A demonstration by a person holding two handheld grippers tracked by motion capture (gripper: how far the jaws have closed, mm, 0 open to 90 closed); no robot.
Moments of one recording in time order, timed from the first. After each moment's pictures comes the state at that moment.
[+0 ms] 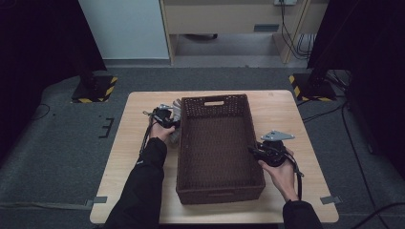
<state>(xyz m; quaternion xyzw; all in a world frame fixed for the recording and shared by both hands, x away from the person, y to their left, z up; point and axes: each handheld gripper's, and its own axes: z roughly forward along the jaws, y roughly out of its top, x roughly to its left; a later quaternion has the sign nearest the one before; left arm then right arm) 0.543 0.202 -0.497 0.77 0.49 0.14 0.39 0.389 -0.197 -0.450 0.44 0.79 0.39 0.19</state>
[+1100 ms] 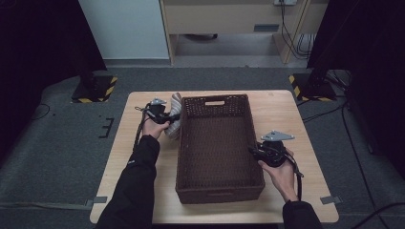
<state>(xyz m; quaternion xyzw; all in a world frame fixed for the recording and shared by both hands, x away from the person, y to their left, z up) 0.532 0.216 -0.456 0.76 0.45 0.15 0.45 0.388 -0.196 -0.450 0.44 0.78 0.39 0.20</state>
